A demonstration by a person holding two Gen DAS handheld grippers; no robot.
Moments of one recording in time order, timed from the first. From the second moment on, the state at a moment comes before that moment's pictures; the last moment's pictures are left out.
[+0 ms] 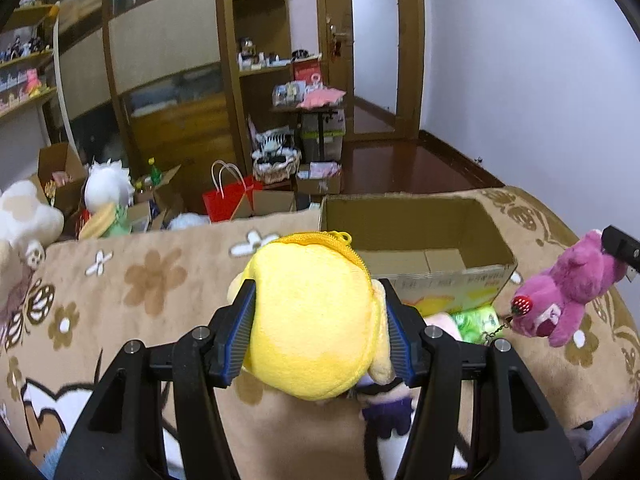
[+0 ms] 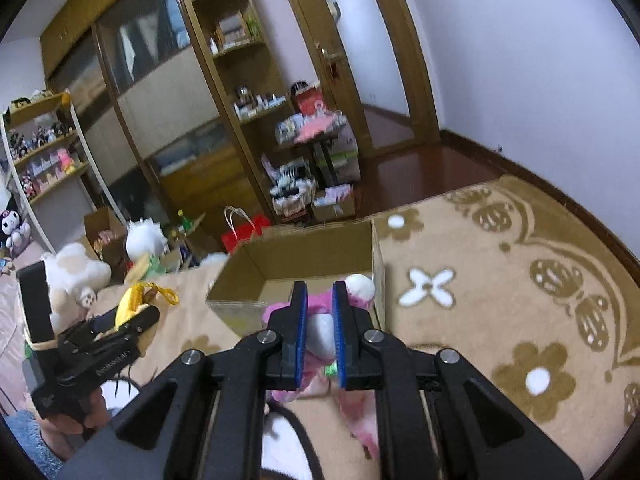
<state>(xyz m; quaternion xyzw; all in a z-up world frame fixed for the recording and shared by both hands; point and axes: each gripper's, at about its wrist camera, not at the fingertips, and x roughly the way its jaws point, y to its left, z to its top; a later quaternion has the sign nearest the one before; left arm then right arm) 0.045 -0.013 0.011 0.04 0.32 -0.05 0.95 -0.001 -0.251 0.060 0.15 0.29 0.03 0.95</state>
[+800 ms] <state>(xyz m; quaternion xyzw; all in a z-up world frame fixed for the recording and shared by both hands) 0.127 -0.069 0.038 0.10 0.23 -0.07 0.96 0.061 -0.259 0.096 0.12 0.23 0.01 0.97</state>
